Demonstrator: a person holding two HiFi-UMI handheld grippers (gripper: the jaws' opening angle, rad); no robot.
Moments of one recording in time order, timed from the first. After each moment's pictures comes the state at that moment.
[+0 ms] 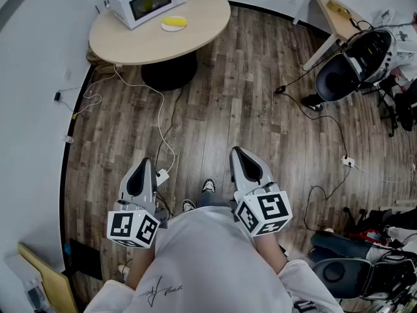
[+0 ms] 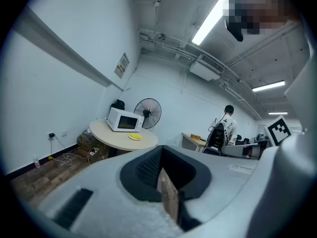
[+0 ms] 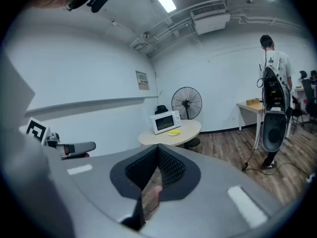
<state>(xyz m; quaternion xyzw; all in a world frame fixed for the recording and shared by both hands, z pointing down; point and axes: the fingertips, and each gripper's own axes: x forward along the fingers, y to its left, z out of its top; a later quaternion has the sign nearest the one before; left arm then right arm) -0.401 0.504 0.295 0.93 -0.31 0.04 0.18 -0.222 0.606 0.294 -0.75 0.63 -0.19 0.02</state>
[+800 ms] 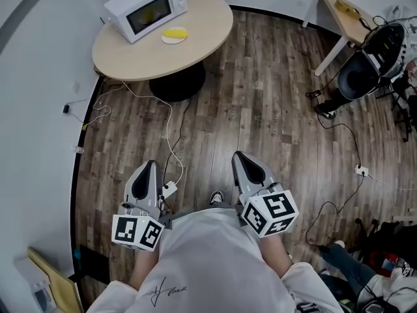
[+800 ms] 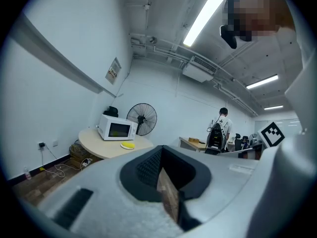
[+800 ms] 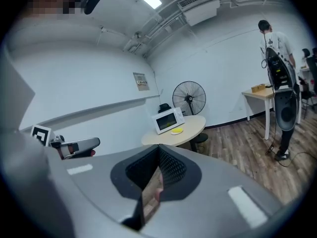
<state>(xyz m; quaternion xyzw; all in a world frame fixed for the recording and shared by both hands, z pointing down) -0.316 0.487 0.289 0.94 -0.30 0.02 0.14 -0.147 0.580 0.319 -0.72 0.66 -0.22 0.05</state>
